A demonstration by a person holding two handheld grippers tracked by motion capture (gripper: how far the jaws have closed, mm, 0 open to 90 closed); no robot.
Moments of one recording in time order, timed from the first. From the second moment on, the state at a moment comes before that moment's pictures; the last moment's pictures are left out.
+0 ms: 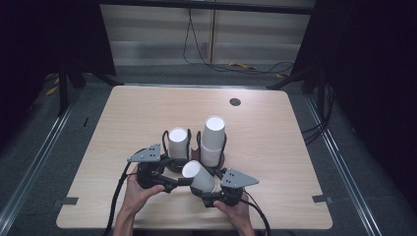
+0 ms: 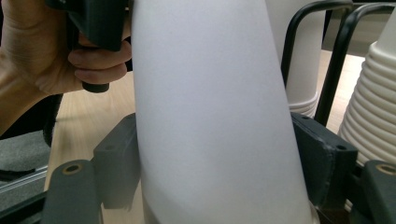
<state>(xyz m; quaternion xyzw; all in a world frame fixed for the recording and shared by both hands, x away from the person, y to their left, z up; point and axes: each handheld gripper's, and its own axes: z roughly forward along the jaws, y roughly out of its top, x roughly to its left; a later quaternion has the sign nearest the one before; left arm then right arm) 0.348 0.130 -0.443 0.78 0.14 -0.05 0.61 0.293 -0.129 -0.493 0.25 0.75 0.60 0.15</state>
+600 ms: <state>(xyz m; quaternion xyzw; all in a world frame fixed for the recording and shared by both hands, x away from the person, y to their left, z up) 0.344 0.145 -0.445 0.78 0.17 -0.01 0.60 0.292 -0.136 -0.490 0.25 0.77 0.57 0.13</state>
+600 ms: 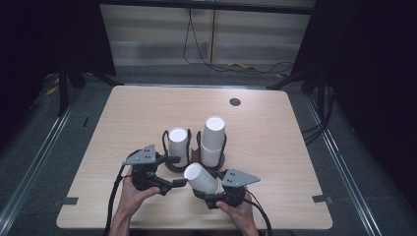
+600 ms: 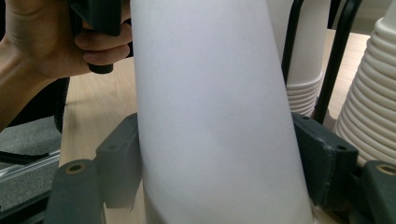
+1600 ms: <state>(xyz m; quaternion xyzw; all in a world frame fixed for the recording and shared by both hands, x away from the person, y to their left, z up) 0.340 0.144 -0.445 0.80 0.16 0.01 0.57 0.300 -0.134 -0.475 0.23 0.84 0.48 0.11</state>
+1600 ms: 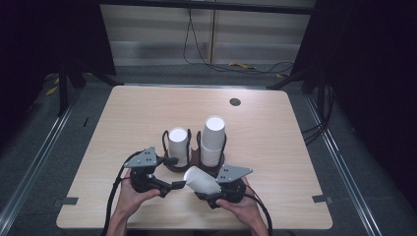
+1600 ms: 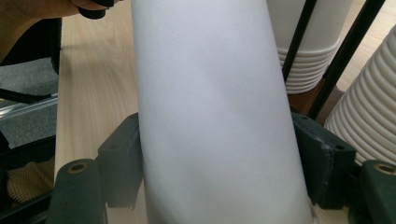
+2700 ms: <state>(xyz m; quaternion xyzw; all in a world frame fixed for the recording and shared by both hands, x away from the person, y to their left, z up) 0.344 0.143 -0.439 0.82 0.15 0.02 0.55 0.315 -0.125 -0.449 0.18 0.90 0.39 0.09</state>
